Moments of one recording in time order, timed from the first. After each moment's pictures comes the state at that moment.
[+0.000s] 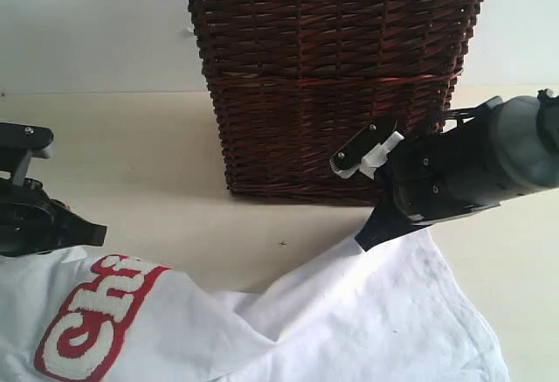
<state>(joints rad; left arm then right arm) -0.25 1.60 -0.60 -0.32 0.05 0.30 0.44 1.92 -0.90 -1.30 0.57 1.14</state>
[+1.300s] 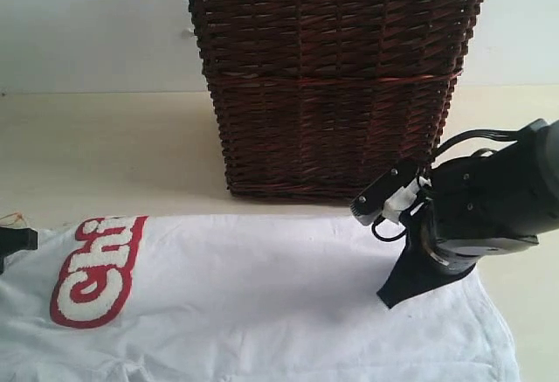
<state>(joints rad) 0.07 1.78 -0.62 -0.35 0.10 0.25 0.43 1.86 -0.74 -0.97 0.48 0.85</state>
